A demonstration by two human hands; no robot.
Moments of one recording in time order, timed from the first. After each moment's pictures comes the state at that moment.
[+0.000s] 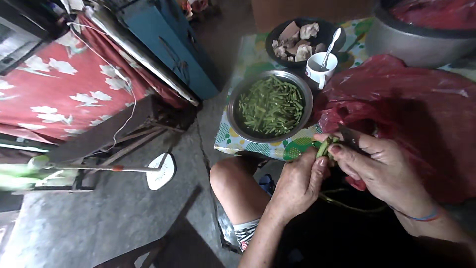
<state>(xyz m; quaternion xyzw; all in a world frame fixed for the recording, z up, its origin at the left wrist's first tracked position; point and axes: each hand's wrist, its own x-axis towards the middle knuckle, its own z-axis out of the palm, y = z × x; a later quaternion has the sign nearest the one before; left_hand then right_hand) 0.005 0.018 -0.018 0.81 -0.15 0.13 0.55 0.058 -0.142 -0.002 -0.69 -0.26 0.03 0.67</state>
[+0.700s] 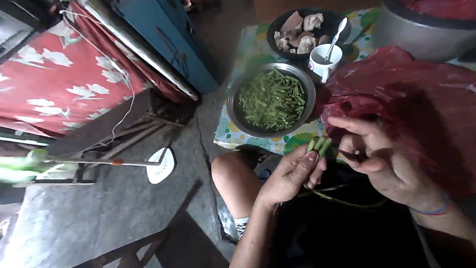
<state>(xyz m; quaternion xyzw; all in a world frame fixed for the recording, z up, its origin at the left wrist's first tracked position) 0.008 0.037 -0.031 0.56 -0.18 -0.05 0.80 0.072 -0.158 -0.007 -0.73 -0.43 0.00 0.53</state>
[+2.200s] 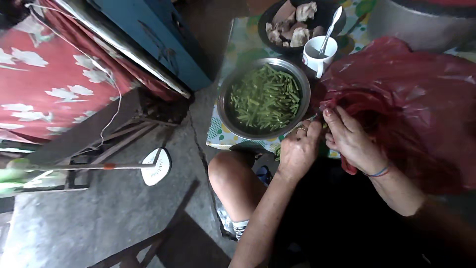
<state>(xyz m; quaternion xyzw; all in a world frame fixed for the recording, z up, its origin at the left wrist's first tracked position) 0.069 -0.003 -0.093 0.91 -0.09 0.32 0.26 0.105 -0.131 -0.050 -0.80 -0.08 0.14 0.58</state>
